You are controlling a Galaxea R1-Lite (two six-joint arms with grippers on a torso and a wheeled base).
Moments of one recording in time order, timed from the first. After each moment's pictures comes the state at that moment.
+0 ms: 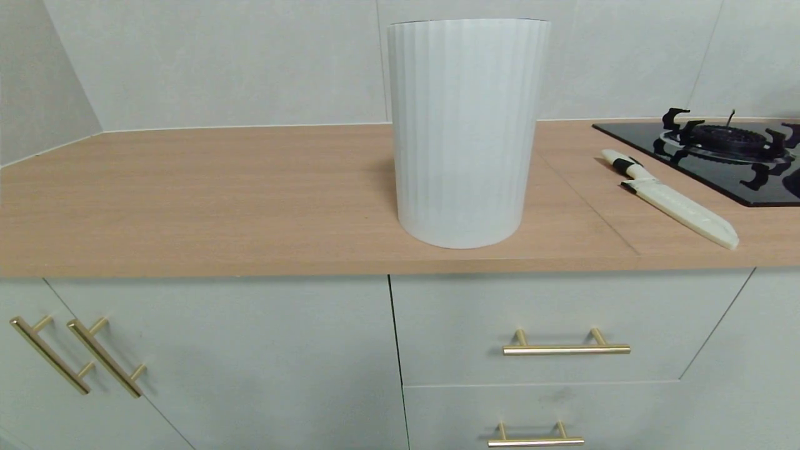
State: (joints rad) left arm 0.00 0.00 0.00 0.00 -0.04 0.01; right arm 0.00 0.00 0.00 0.00 0.00 0.02
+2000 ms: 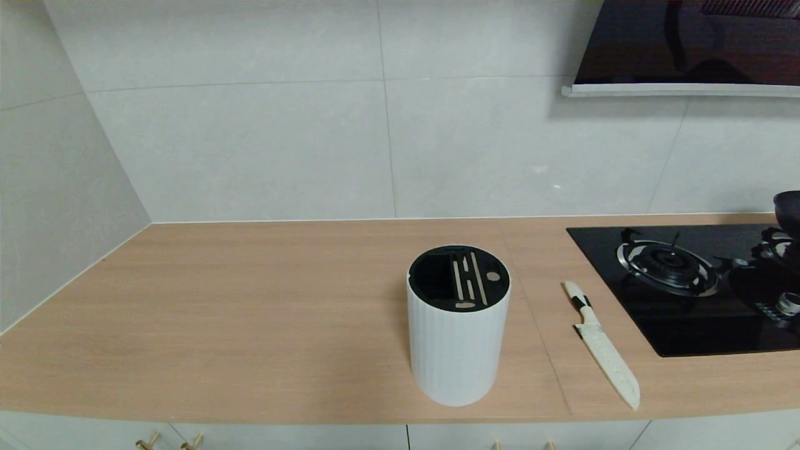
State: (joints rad) left arm 0.00 0.00 0.00 0.00 -0.04 0.01; right arm 0.00 0.00 0.00 0.00 0.00 0.02
